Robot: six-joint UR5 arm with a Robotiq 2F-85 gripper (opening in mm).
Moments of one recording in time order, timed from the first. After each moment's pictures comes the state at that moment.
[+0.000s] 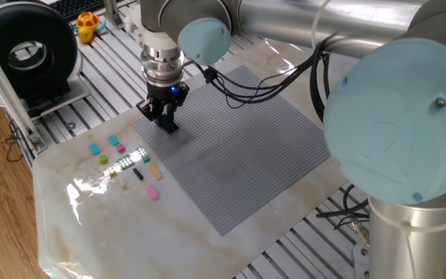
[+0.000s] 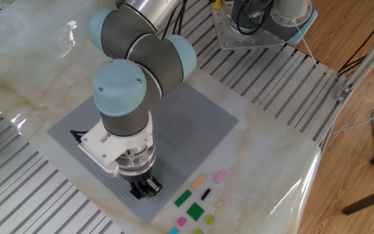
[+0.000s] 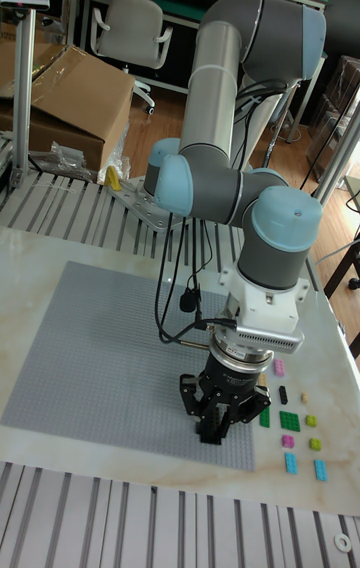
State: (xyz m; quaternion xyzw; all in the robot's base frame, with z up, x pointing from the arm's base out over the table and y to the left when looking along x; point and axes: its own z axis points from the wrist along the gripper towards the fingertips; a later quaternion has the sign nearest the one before) arm 0.668 0.112 0.003 0.02 1.00 0.02 0.05
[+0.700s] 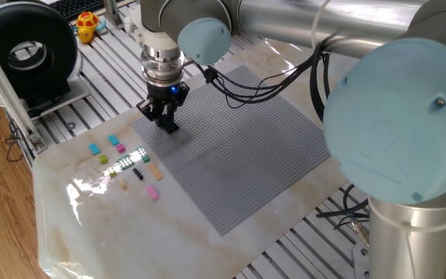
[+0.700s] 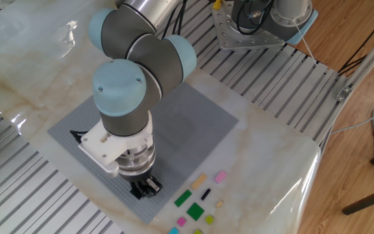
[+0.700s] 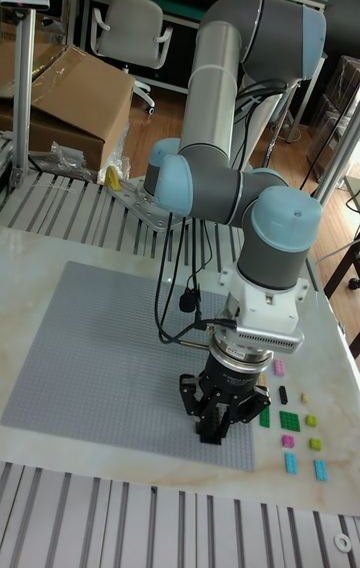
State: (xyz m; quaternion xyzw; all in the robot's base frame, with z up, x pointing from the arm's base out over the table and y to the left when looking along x) arm 0.668 0.112 0.003 0.01 1.00 0.02 0.05
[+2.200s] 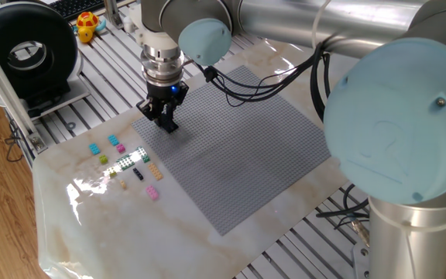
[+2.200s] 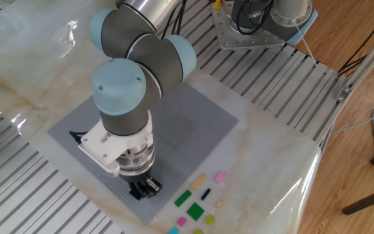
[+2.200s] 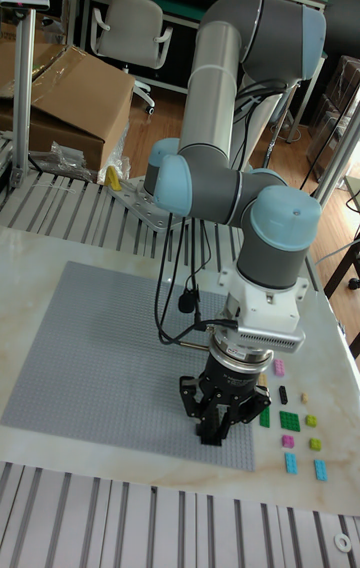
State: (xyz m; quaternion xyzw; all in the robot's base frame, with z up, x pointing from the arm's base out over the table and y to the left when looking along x) arm 0.671 0.112 0.004 0.00 1.00 0.02 0.06
